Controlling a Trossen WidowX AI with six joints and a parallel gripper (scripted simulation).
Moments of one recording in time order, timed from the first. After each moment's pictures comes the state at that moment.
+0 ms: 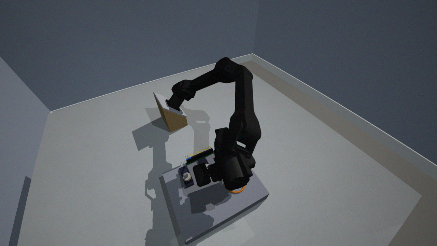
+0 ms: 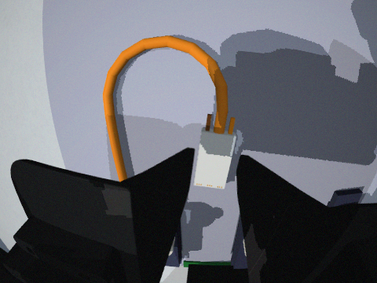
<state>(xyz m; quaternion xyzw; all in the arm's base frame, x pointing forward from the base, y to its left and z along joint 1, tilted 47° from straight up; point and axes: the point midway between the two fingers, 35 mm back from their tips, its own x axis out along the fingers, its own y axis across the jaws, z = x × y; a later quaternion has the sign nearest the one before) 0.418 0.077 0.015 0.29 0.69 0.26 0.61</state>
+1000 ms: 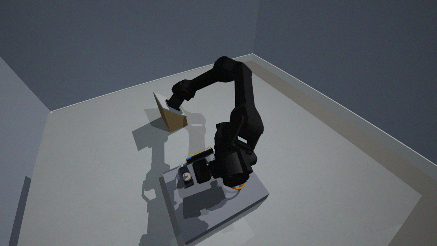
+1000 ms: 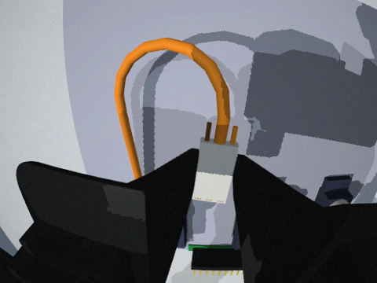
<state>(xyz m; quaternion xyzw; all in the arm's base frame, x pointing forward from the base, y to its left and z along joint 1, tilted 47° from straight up) 0.420 0.063 0.031 0.29 0.70 0.26 0.60</state>
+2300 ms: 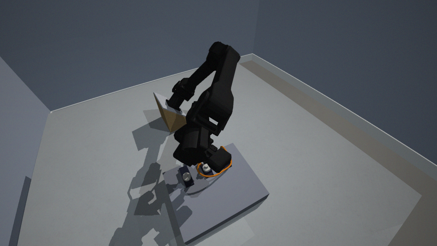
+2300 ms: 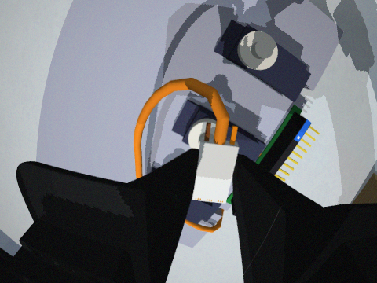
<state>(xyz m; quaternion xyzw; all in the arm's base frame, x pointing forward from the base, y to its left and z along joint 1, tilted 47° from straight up) 0.362 -0.003 0.024 0.56 0.73 -0.14 0.38</state>
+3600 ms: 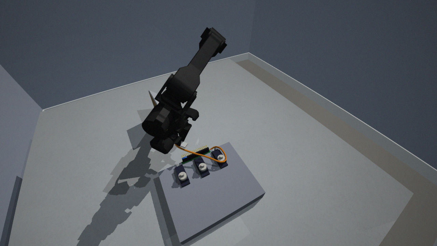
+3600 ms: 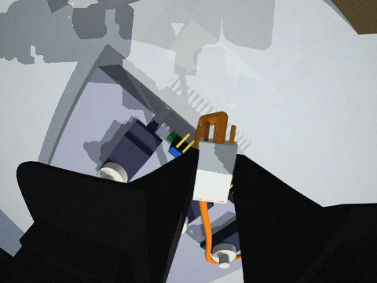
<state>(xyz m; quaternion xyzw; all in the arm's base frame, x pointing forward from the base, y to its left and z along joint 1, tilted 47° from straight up) 0.266 -0.031 0.003 0.67 0.49 -0.56 -0.05</state>
